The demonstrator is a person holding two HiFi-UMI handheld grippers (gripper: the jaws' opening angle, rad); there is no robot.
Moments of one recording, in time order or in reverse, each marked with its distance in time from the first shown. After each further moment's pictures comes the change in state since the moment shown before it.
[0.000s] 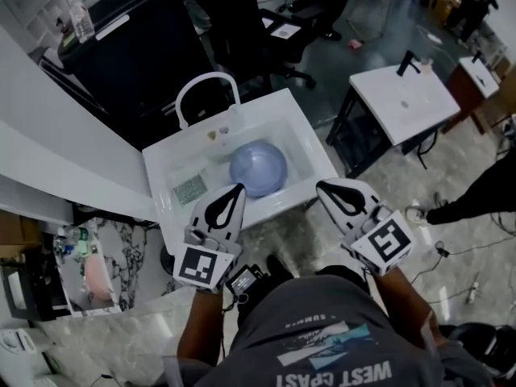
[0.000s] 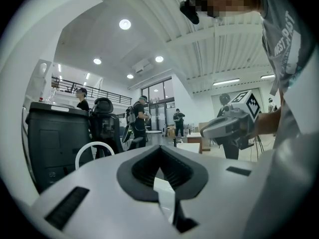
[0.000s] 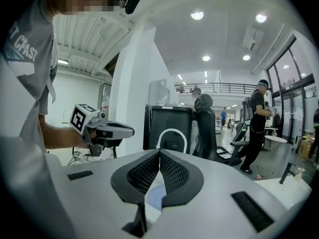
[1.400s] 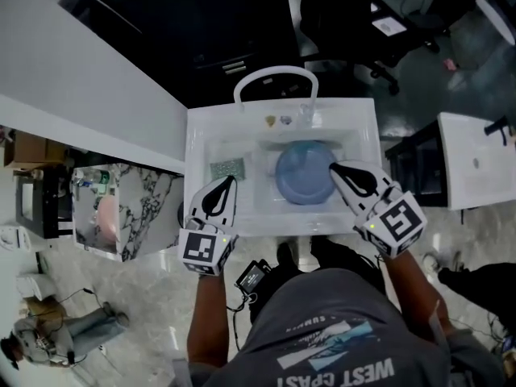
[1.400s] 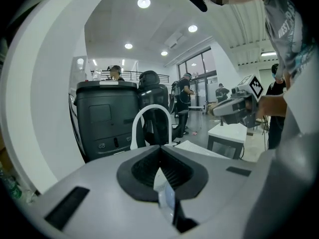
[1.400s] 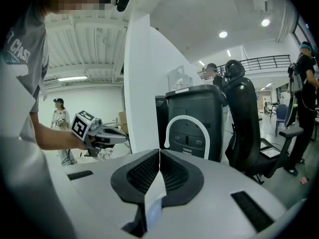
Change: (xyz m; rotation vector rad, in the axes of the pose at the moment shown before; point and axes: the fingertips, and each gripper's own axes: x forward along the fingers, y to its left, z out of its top) left arm -0.004 0.169 -0.114 -0.075 0.276 0.494; right arm 0.204 -0.063 -0.041 0.054 0.070 0.411
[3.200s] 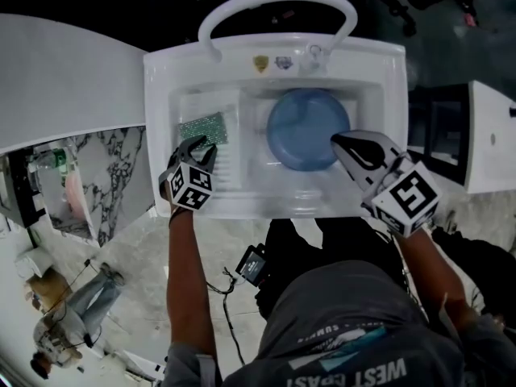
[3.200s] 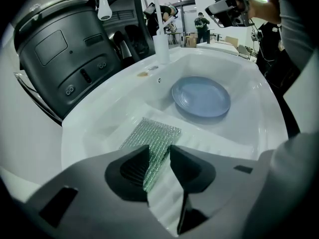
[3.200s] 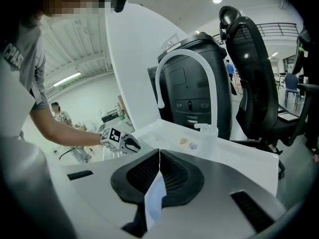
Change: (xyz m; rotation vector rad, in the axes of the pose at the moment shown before) left arm 0.095 0.077 -0.318 0.346 0.739 -0.174; right arm 0.087 -0.036 -0.133 0.133 0.251 0.118
